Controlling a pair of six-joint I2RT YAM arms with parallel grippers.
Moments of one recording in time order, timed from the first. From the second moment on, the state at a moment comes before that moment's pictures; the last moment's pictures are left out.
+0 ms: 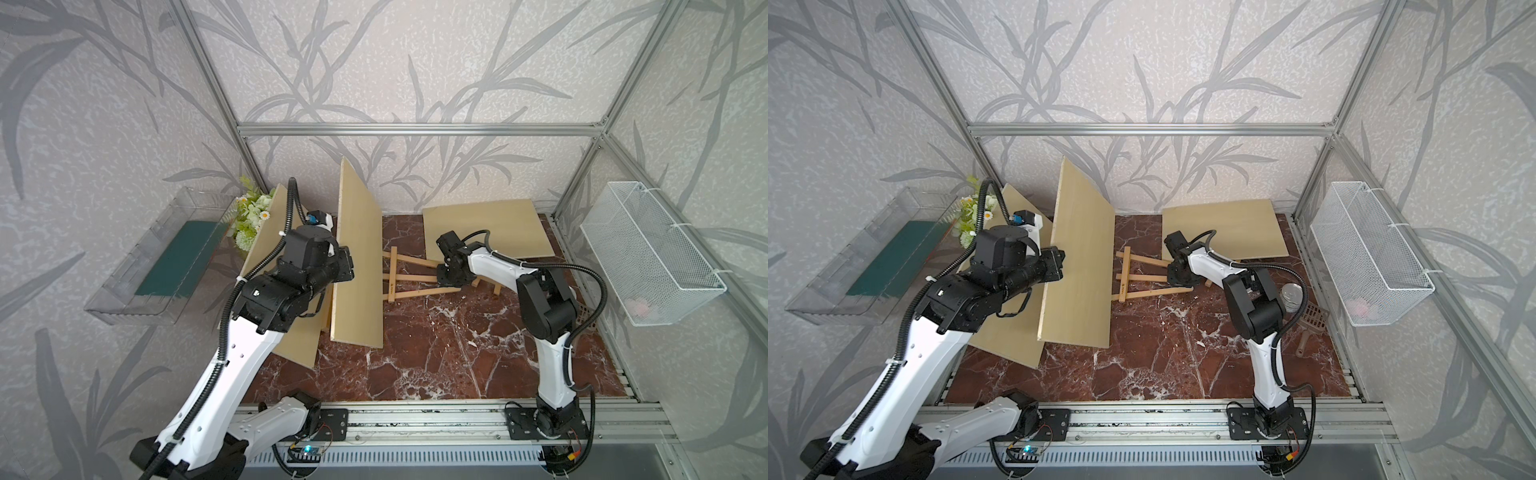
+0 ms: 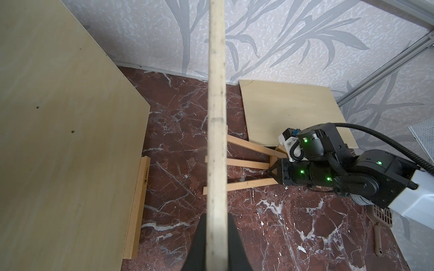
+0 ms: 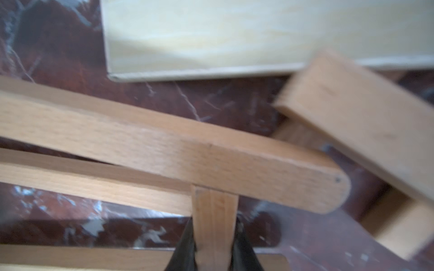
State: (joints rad) left arm -0.44 1.07 1.44 -0.94 -0.17 -0.46; right arm 0.48 2.08 1.54 -0.71 0.03 0.49
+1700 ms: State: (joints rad) left arm -0.44 1.12 1.70 -1.14 -0.21 -0.38; right arm 0.96 2.25 2.27 -1.68 0.92 0.24
